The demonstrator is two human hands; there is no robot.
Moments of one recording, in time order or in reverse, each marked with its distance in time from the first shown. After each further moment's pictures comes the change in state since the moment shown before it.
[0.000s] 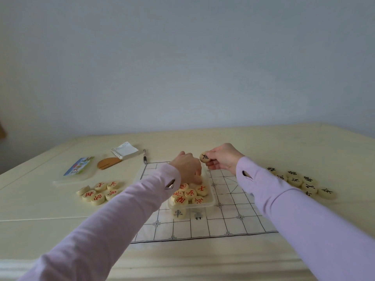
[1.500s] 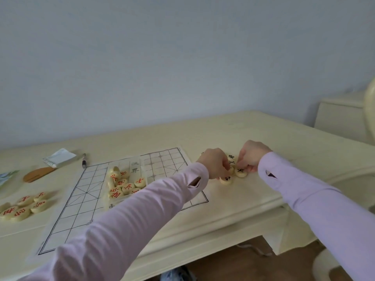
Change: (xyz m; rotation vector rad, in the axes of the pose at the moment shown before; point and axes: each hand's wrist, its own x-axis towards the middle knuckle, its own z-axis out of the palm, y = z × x) left_hand 0.035 0.211 -0.049 -0.707 0.023 0.134; right_hand -0.112 0.059 -0.194 -0.829 0.341 0.258
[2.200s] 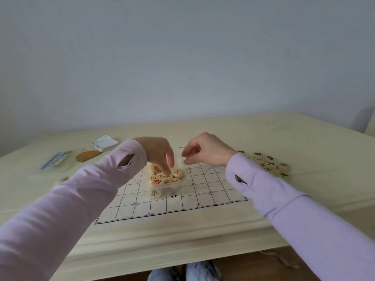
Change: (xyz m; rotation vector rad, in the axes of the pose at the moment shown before) left_hand -0.116 -0.119 -0.135 0.355 -0.213 -0.334; right_hand -0.055 -0.163 0.061 0.194 -0.143 -0.730
